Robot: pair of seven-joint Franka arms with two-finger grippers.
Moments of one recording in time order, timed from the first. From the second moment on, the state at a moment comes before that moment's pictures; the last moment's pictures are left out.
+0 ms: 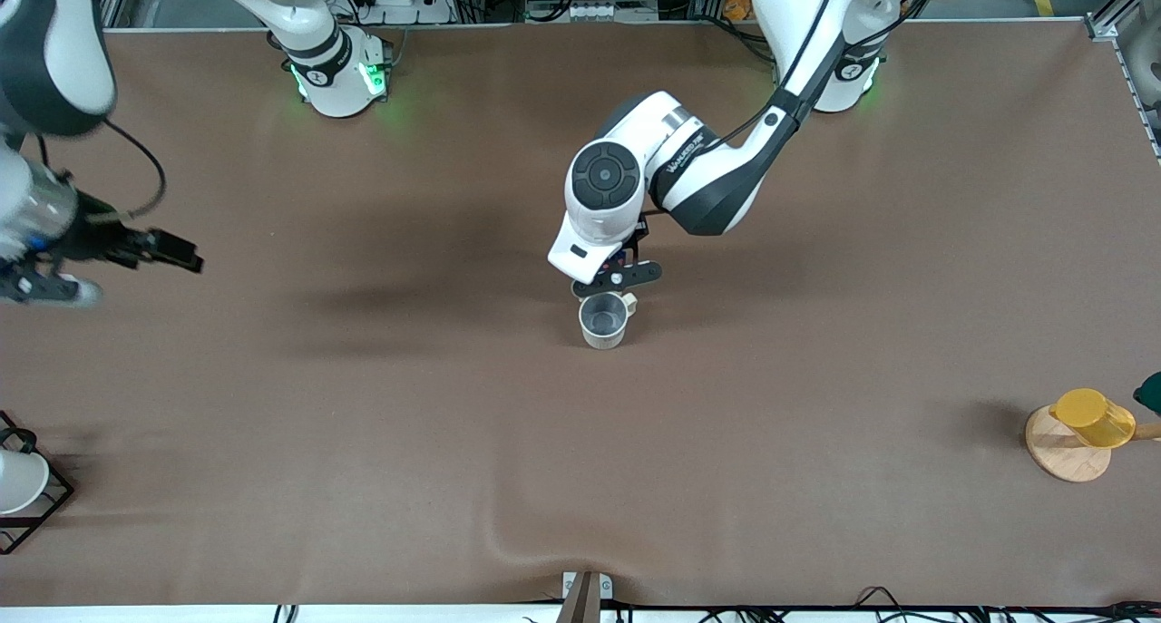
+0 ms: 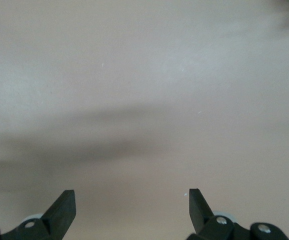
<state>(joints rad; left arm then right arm) -0.63 0.63 -0.19 -1.37 -0.04 1.83 -0.99 -0.04 -0.01 -0.04 -1.81 0.04 1.79 0.01</state>
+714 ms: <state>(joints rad) -0.63 0.65 -0.19 -1.37 -0.02 1.85 -0.99 -0.04 0.00 -0.03 -1.68 0.00 1.77 0.00</state>
